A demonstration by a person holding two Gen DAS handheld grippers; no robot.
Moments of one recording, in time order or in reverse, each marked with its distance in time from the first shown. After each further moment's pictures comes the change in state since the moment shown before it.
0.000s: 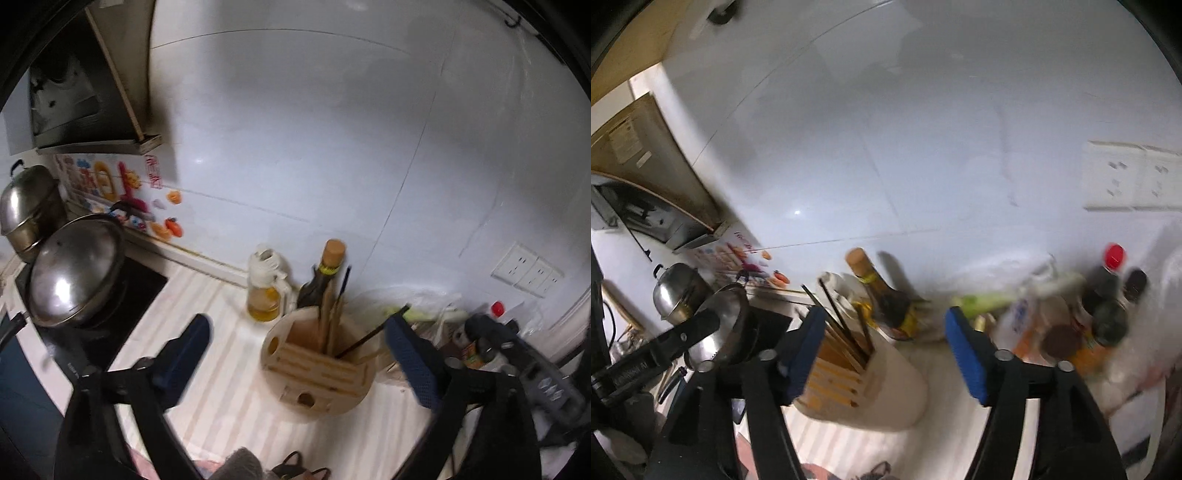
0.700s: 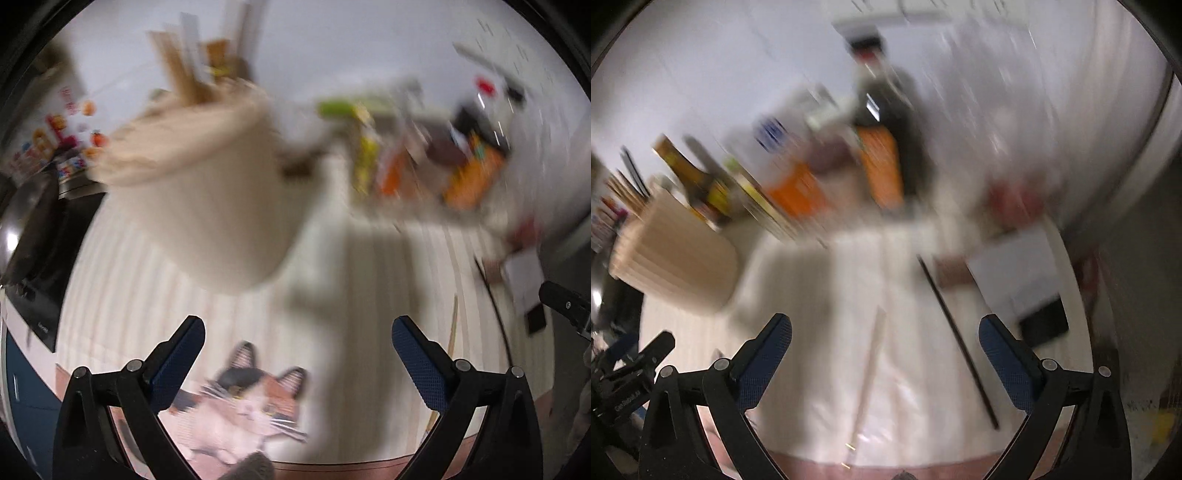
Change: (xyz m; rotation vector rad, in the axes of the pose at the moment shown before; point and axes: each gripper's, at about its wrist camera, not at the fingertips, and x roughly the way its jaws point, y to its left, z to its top) left arm 0.099 -0.121 -0.208 0.302 0.341 0.003; right arm -0.033 -0.197 -0.166 0.172 0.312 -0.414
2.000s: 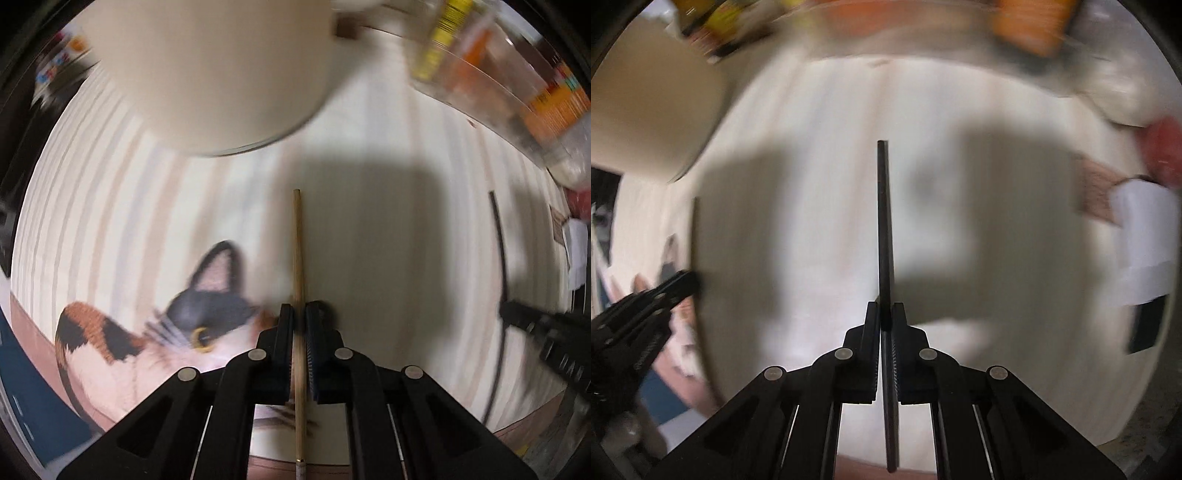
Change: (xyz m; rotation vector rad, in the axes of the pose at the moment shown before) left arm 0.101 0.031 -0.056 -0.176 0.310 -0.013; right arm 0.151 0.079 -0.054 -0.280 0.459 0.076
